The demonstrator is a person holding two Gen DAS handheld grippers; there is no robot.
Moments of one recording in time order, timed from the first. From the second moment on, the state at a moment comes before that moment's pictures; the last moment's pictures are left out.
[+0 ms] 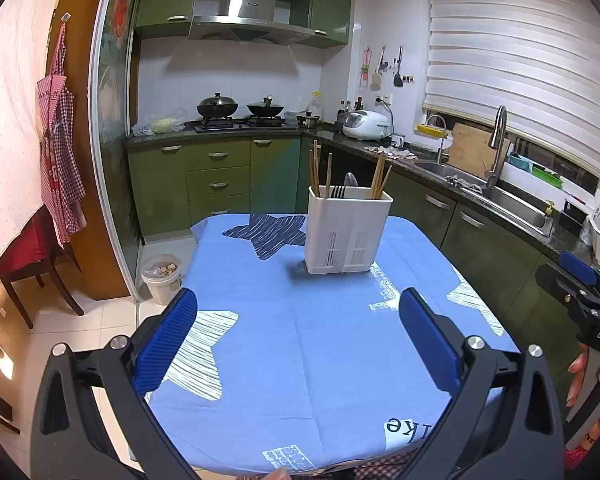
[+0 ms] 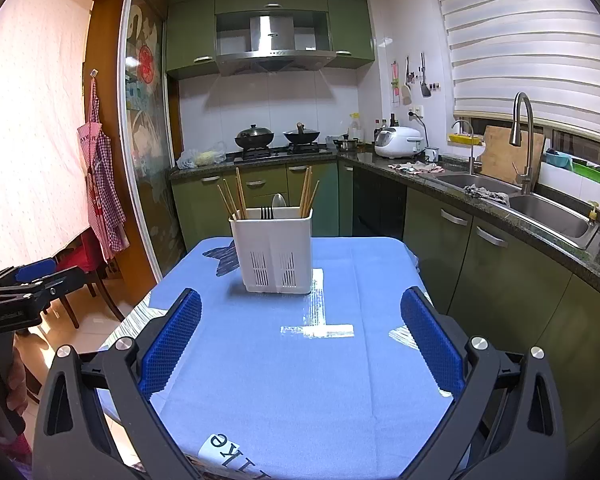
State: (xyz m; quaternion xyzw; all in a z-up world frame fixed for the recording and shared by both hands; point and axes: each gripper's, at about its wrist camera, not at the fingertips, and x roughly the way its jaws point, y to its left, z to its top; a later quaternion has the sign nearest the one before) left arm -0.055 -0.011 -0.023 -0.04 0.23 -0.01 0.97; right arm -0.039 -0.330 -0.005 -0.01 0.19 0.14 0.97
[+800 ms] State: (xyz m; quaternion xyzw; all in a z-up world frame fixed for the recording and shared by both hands) left arm -0.054 -0.013 -0.023 -0.05 0.24 -0.01 0.97; right arm -0.038 -0.325 -0.009 -0.01 0.19 0.14 0.97
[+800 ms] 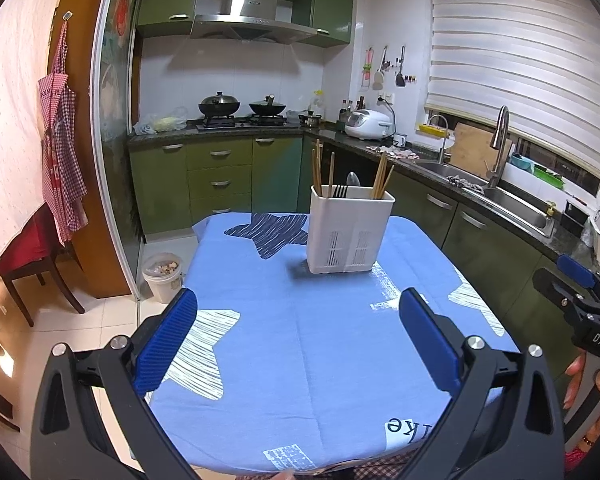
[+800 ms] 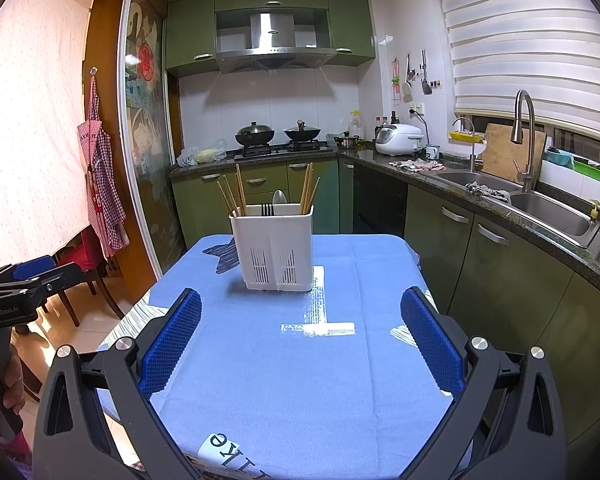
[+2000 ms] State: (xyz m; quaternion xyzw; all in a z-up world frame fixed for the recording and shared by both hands) left arm -0.040 -0.009 -0.029 -0.03 0.24 0.00 0.97; right arm -0.034 -0.326 -0.026 -0.01 0.20 0.13 0.97
